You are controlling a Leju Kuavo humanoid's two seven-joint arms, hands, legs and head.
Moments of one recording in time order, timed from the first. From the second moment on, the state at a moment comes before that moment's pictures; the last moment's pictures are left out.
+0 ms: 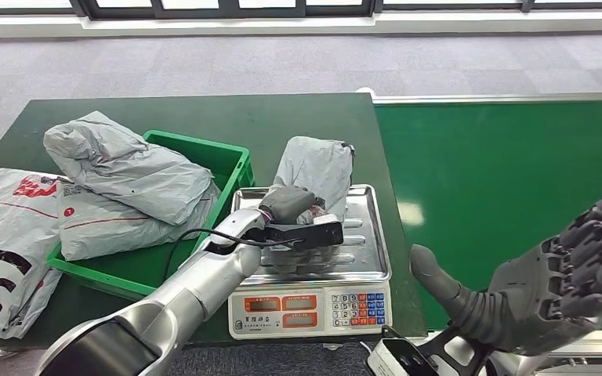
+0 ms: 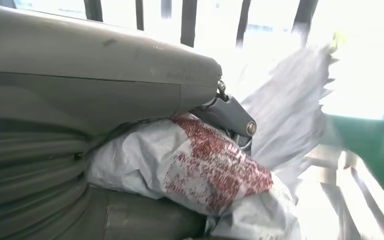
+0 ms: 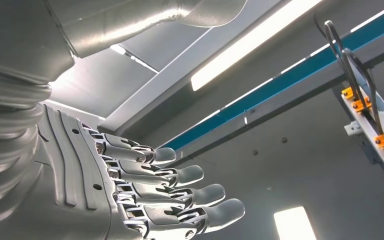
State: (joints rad) left arm -0.82 -0.25 -0.62 -0.42 -0.81 0.20 -0.30; right arm 0.01 0.26 0.18 -2.03 0.99 -0.69 -0.70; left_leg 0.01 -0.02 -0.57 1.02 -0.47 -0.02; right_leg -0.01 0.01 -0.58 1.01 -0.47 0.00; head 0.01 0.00
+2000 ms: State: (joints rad) left arm -0.73 0.20 -0.32 -0.72 -1.48 0.70 0.33; right arm 0.01 0.26 0.17 -2.08 0.99 -0.69 -0.70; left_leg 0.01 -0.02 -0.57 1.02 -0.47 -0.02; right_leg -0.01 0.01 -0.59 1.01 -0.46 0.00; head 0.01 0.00
